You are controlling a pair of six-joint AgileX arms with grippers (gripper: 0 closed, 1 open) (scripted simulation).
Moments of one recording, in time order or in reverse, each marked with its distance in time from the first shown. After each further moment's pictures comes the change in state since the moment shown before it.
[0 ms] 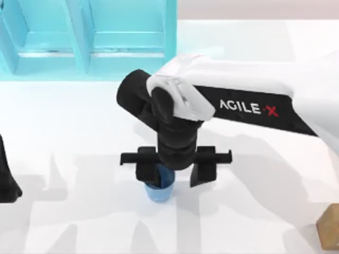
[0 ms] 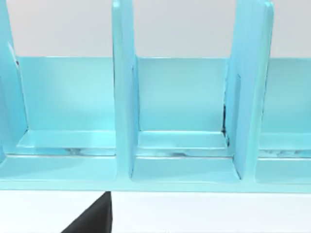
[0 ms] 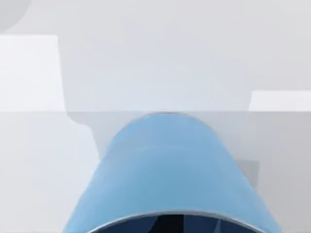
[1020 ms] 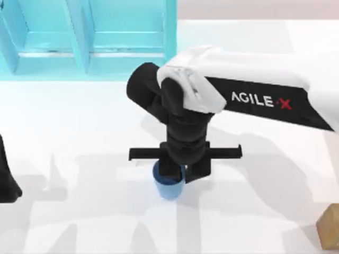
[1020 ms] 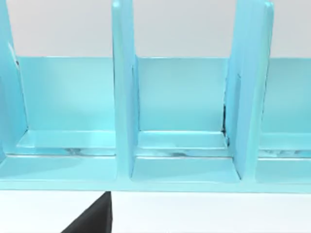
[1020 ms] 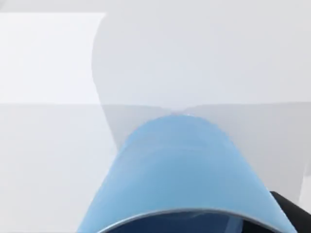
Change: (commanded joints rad) left arm 0.000 0.000 0.000 0.000 0.000 0.000; right arm -0.034 -0.041 -0.020 -0.032 -0.002 -0.029
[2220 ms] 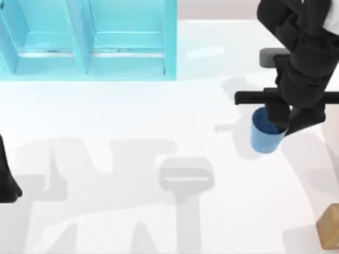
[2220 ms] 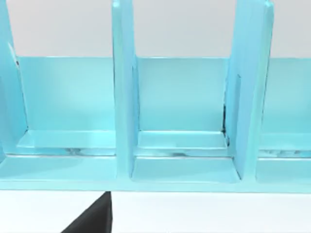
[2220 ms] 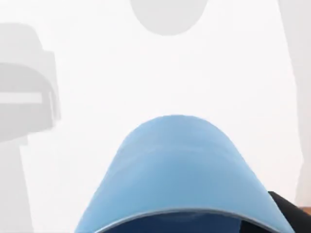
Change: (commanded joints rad) left arm 0.000 0.000 0.000 0.000 0.000 0.000; right arm -0.364 -0.340 -0.131 -0.192 0.001 -0.369
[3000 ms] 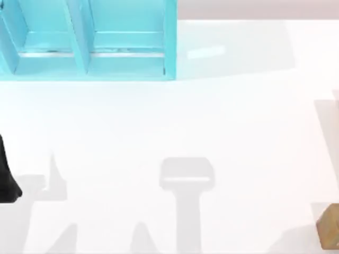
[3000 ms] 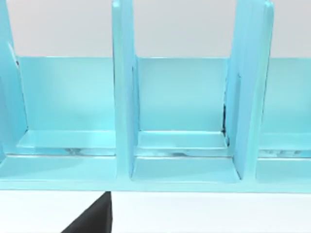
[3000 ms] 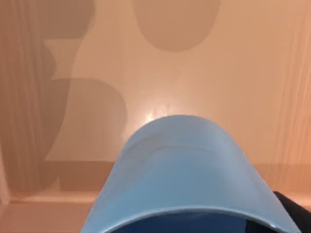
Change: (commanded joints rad) left arm 0.000 0.000 0.000 0.000 0.000 0.000; right arm -1.058 -0.223 -0.296 0.058 -0.025 -1.068
